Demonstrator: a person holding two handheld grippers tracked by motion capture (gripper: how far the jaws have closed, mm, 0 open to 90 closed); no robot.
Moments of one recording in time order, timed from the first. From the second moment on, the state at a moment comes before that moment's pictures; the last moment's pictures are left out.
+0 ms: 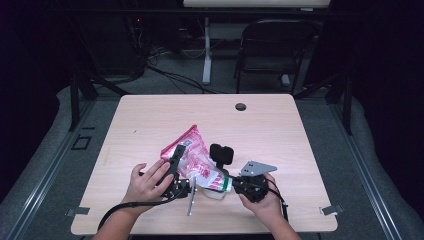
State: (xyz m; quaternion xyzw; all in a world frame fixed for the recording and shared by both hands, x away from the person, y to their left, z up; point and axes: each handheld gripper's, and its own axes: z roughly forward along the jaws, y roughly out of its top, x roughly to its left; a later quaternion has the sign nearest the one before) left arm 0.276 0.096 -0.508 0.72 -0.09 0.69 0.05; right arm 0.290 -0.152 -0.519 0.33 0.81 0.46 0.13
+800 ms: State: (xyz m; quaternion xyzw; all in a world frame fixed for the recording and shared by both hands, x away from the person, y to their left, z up) left arm 0.276 0.092 -0.503 0.72 -0.10 0.69 0.06; right arm 0.287 -0.155 -0.519 0.33 0.81 0.46 0.13
